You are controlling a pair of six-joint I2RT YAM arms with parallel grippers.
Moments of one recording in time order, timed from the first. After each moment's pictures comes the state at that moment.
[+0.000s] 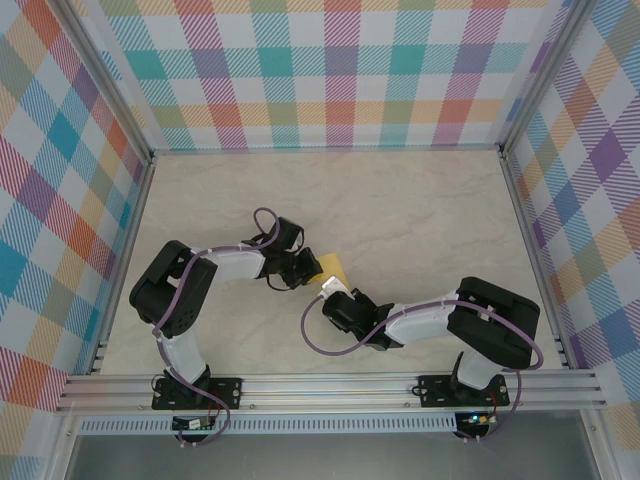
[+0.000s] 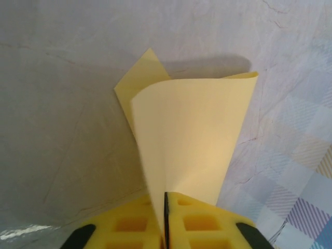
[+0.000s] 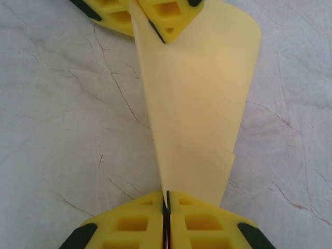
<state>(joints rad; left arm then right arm) -0.56 1.79 0.93 -0.13 0.42 -1.09 1.15 1.61 0.58 0.11 0.55 0.14</state>
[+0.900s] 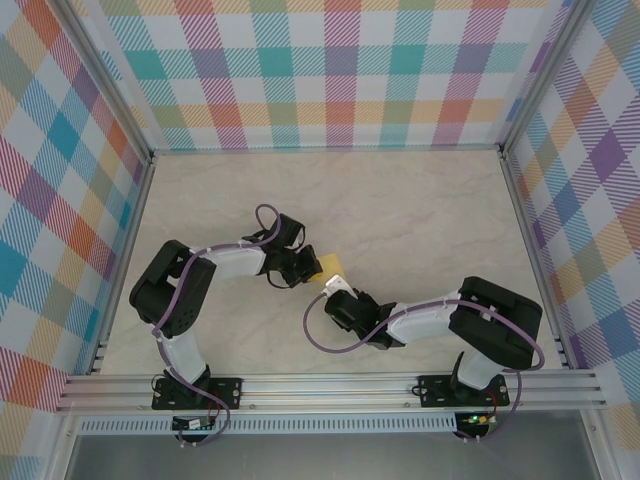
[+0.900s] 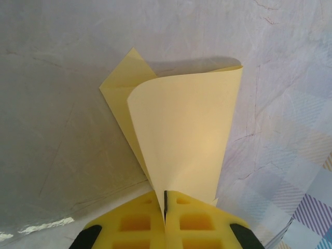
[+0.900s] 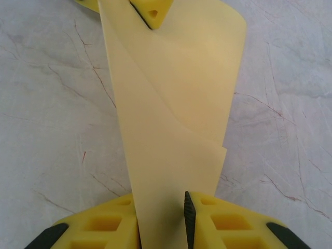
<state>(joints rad) -0.56 1.79 0.96 -0.19 0.42 -1.05 1.13 1.60 0.57 0.11 0.55 0.16</state>
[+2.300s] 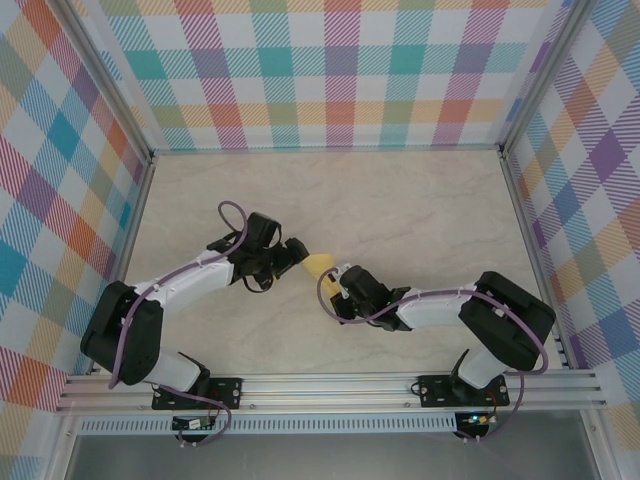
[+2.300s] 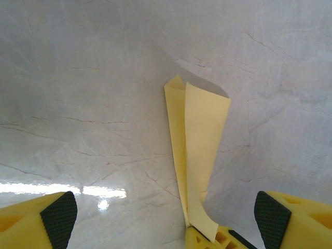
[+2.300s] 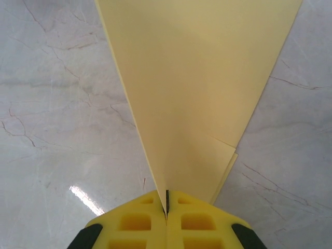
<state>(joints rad) -0.51 1.45 0.87 -0.40 0.19 -1.05 0.94 1.56 0.58 0.15 0.04 0.35</state>
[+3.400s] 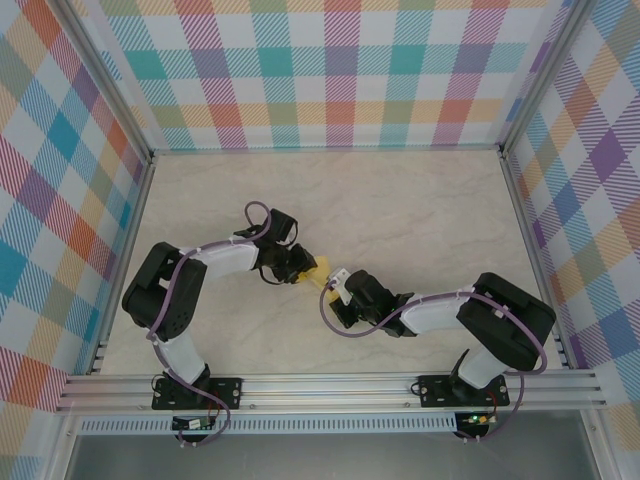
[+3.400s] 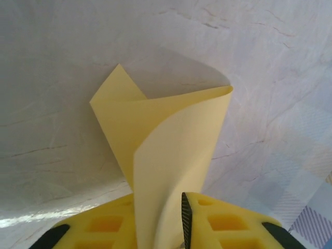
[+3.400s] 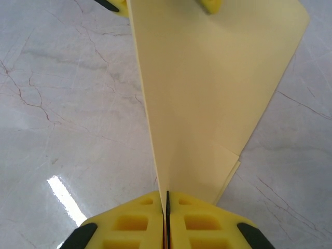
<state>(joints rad) -0.51 1.75 0.99 -0.33 0.41 -1.05 0.94 1.56 0.50 0.29 0.01 0.13</state>
